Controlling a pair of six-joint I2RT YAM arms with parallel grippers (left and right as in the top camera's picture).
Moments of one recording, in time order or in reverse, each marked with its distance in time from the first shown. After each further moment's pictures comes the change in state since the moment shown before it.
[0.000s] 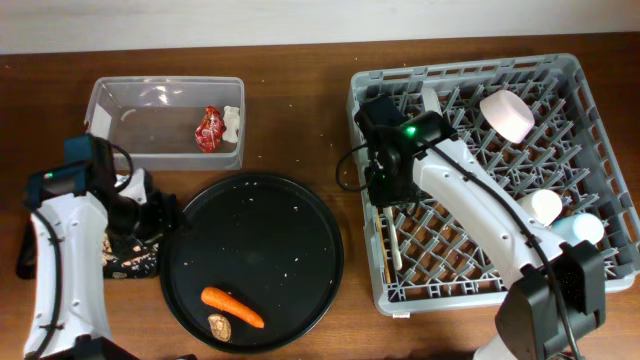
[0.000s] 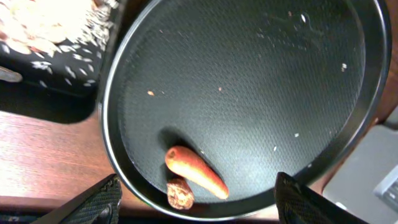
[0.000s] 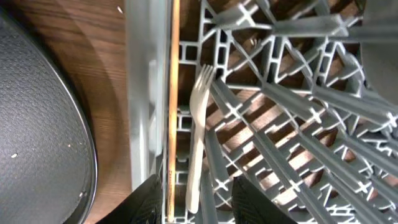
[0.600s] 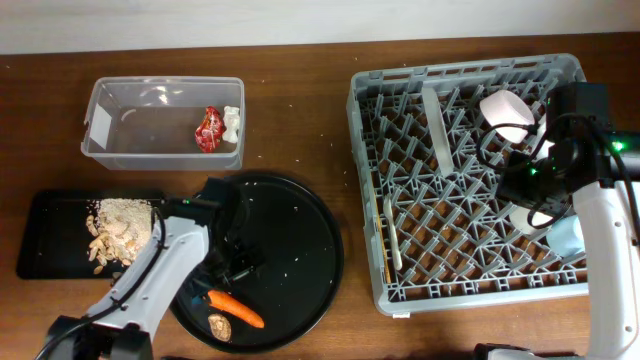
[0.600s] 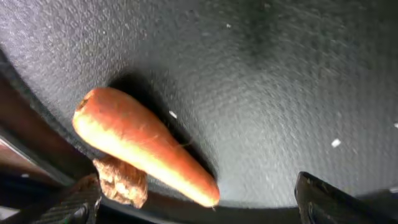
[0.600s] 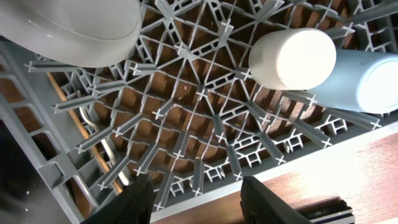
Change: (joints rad) left arm -0.507 -0.005 -0.393 0.221 -0.124 -0.581; right arm -0.582 -0.345 0.013 -0.198 -0.082 -0.079
